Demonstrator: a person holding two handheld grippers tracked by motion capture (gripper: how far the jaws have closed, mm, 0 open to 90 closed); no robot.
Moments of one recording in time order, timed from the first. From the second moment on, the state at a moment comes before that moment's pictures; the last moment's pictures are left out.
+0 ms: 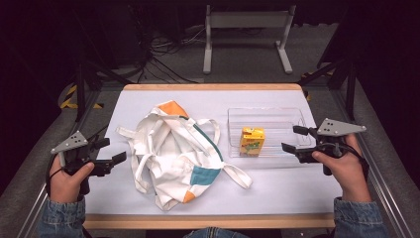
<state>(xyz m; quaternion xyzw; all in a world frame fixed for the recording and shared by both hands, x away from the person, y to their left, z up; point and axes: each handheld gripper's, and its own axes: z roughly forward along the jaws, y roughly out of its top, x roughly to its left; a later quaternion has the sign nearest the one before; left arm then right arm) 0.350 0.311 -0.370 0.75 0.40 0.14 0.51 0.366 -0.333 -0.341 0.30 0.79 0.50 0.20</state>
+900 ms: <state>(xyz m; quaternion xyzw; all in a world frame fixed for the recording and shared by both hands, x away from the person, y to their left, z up) 0.353 0.321 -0.385 0.75 0.41 0.12 0.51 0.353 -0.348 -0.393 0.39 0.79 0.43 0.20</state>
